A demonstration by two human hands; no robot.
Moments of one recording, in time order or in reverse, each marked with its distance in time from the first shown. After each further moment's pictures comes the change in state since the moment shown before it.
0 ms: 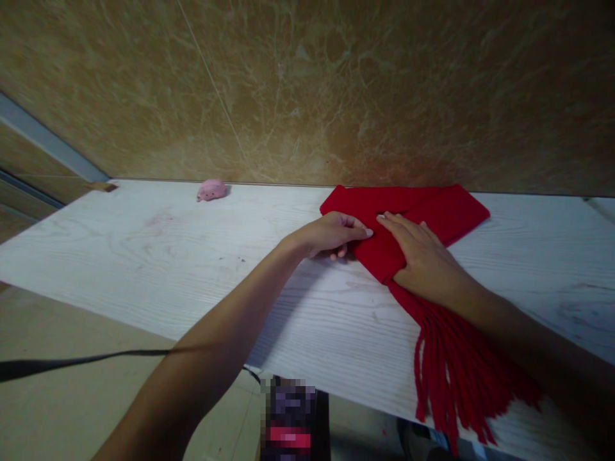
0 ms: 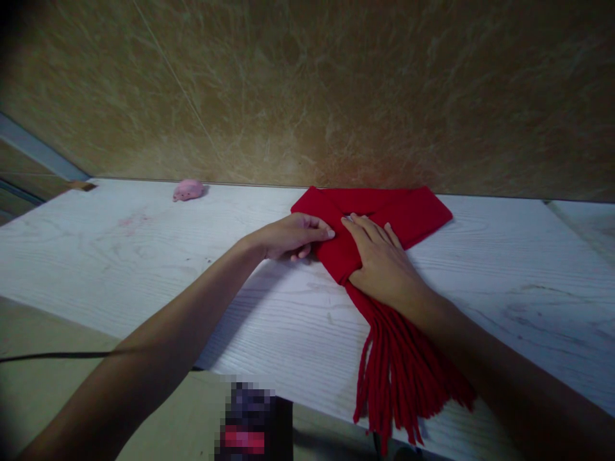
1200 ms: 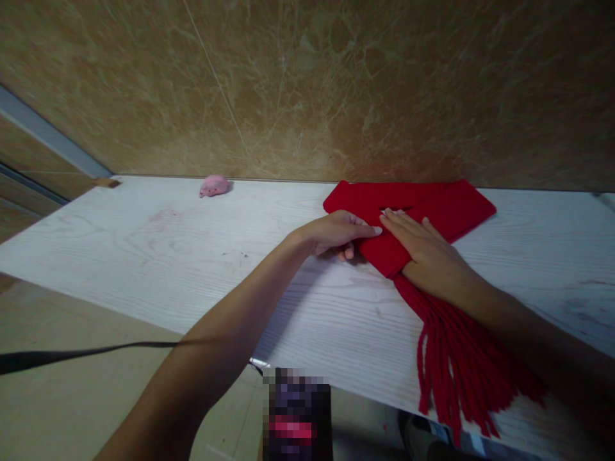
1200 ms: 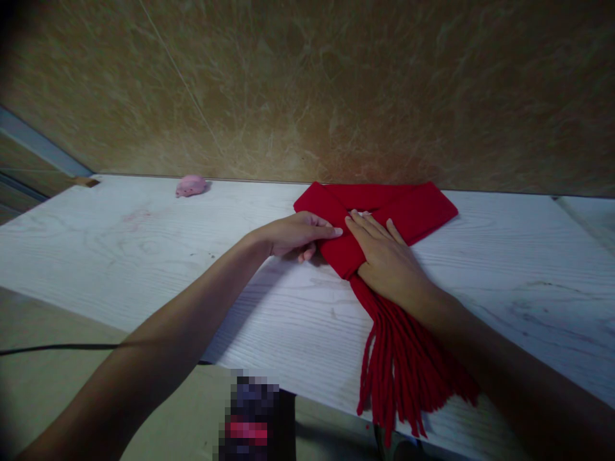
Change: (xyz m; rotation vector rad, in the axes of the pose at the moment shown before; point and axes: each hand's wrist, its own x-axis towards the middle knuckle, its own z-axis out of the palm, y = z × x) left_hand 0.000 0.002 0.005 0.020 -0.085 0.022; right_hand 0.002 0.000 -0.005 -0.059 -0.088 -0.037
